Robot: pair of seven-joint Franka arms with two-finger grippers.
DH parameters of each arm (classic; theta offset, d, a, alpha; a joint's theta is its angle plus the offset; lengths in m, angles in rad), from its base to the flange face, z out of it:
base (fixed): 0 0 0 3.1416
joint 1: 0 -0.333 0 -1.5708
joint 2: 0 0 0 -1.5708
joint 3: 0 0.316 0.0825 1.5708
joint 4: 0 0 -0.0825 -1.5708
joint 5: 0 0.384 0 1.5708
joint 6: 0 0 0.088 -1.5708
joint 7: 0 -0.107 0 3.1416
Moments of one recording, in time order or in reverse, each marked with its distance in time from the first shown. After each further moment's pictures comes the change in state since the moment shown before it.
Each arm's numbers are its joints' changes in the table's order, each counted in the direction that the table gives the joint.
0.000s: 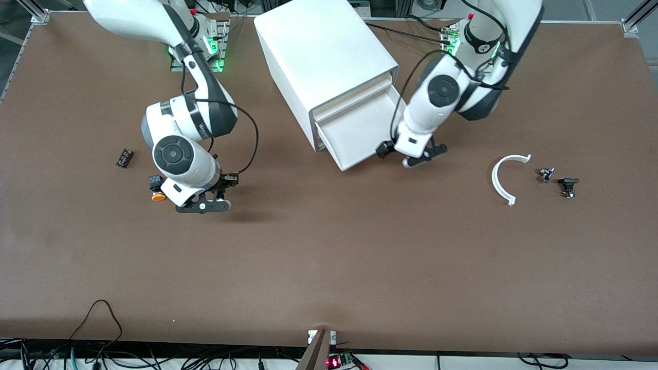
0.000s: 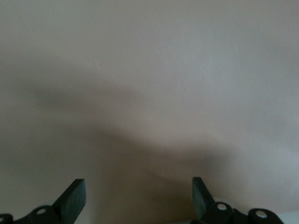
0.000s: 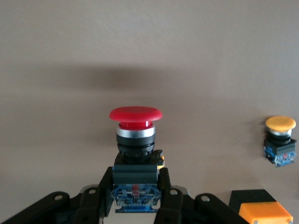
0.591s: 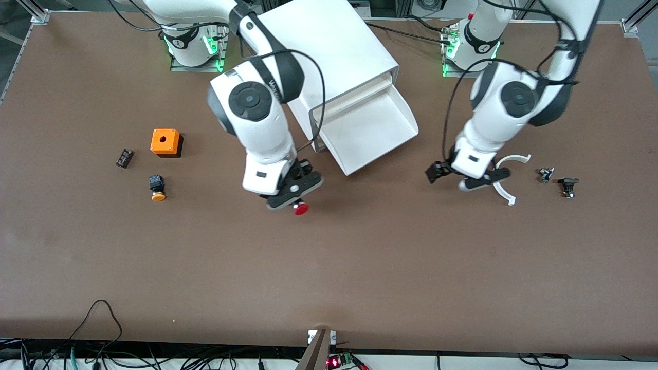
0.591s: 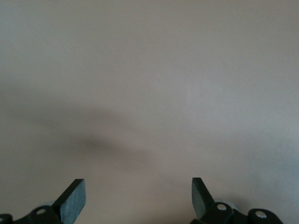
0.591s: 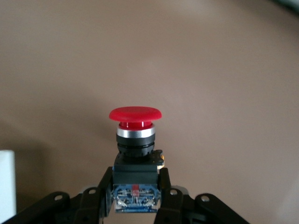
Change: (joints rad) left arm -0.076 0.039 0.189 0.088 0.061 -0.018 -0.270; right arm -0.205 -0.091 0.006 0.349 0.022 0.042 0.179
